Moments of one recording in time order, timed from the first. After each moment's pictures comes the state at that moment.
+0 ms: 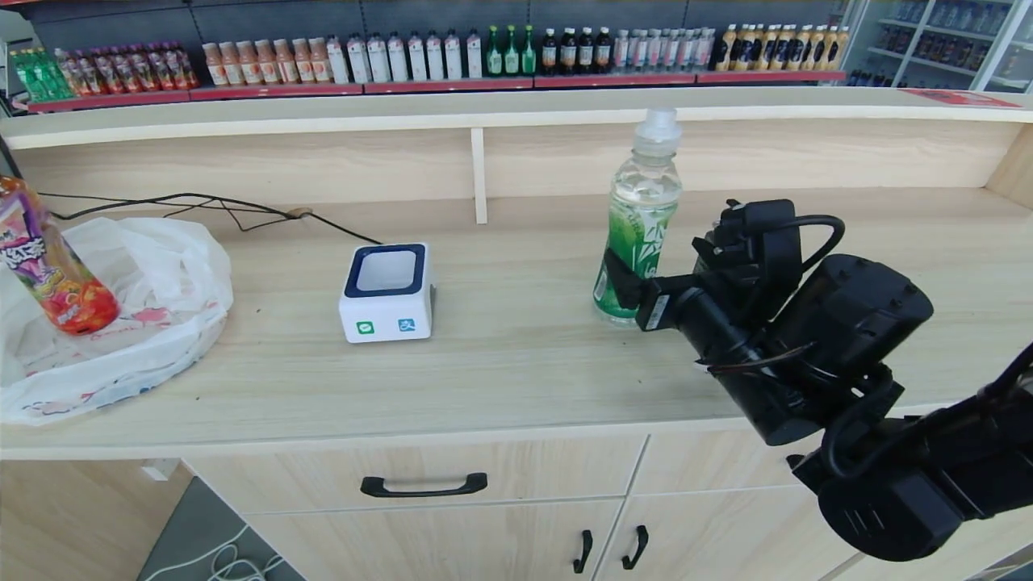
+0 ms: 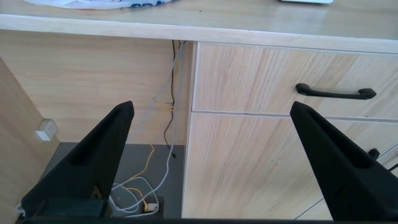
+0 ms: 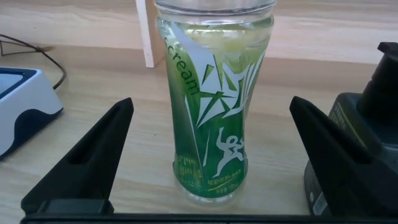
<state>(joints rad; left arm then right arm) 0.00 0.00 0.00 0.00 0.00 -0.01 0.61 1.89 -0.75 -1.40 -0.36 -0.11</state>
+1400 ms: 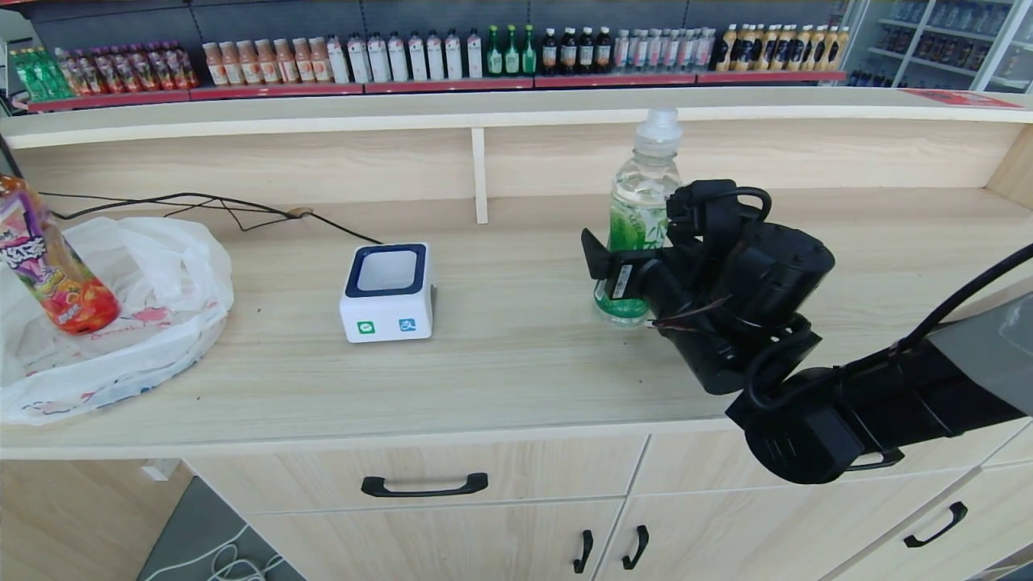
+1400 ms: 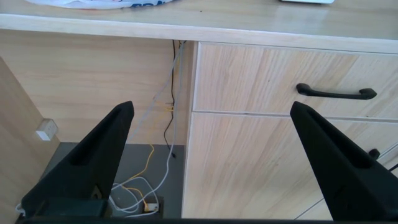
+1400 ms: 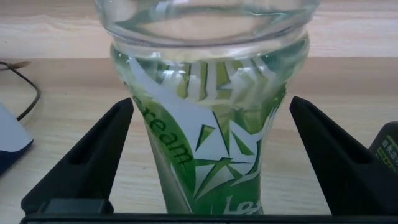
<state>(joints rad) 0.00 0.00 0.00 0.00 0.00 -0.01 0.58 2.02 -1.01 -1.26 -0.37 -0.07</state>
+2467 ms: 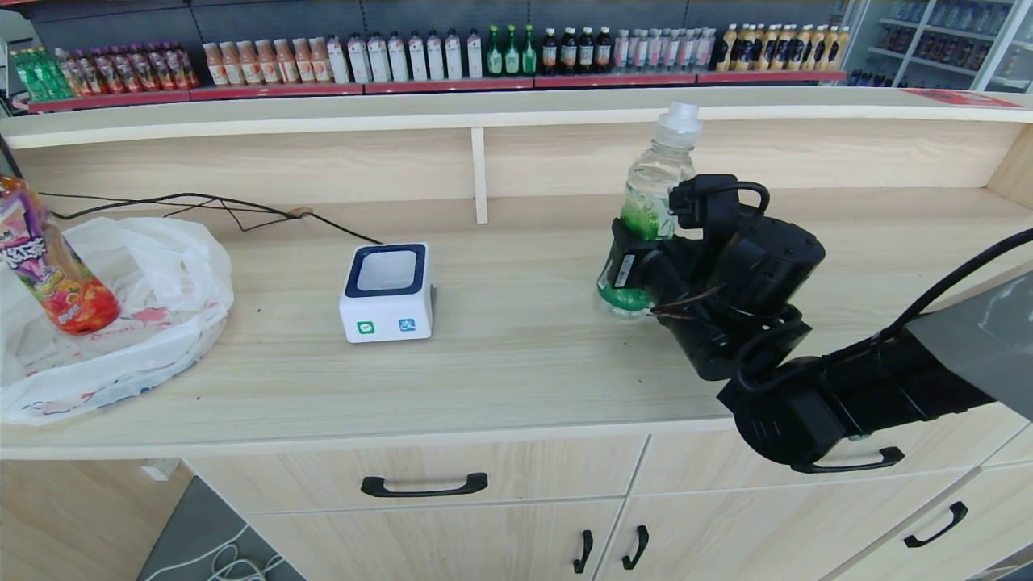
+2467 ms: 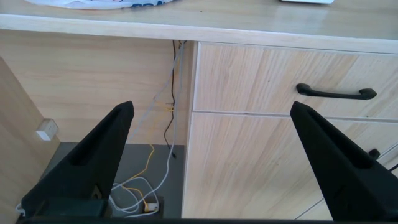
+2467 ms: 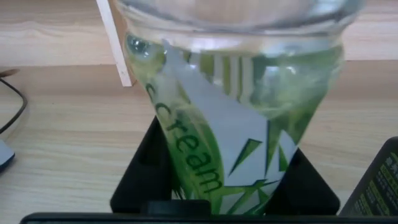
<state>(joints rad) 0.00 0.00 0.00 0.00 0.00 -0.01 0.55 2.05 -1.07 -1.26 -0.37 -0.06</state>
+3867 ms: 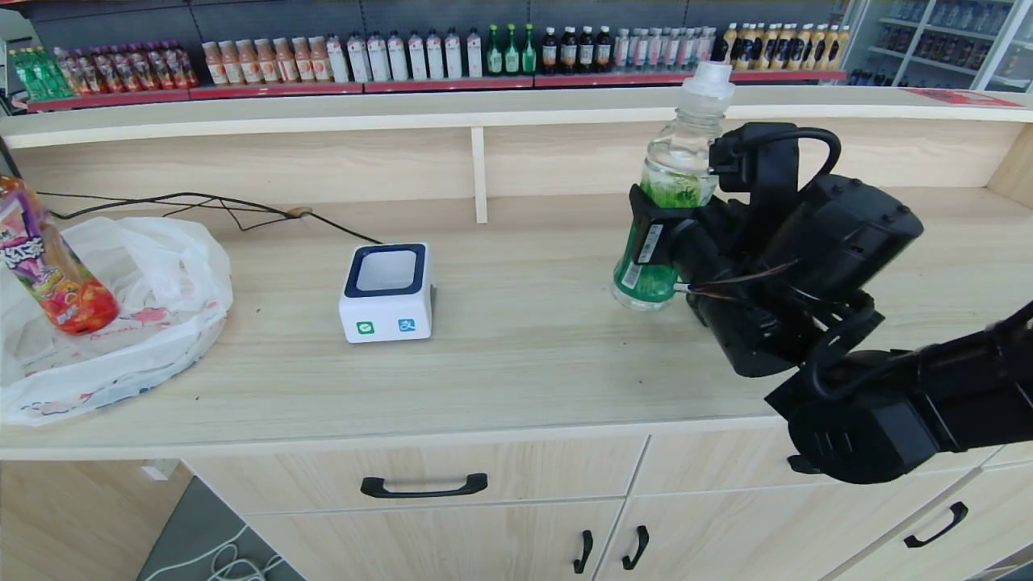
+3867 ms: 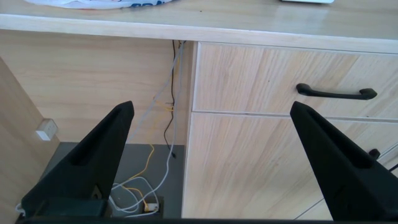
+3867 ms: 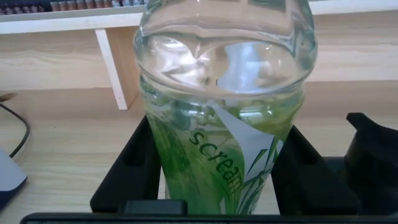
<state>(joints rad) 0.00 0.00 0.00 0.00 0.00 -0.01 0.62 1.89 -1.00 -1.26 -0.48 -0.16</state>
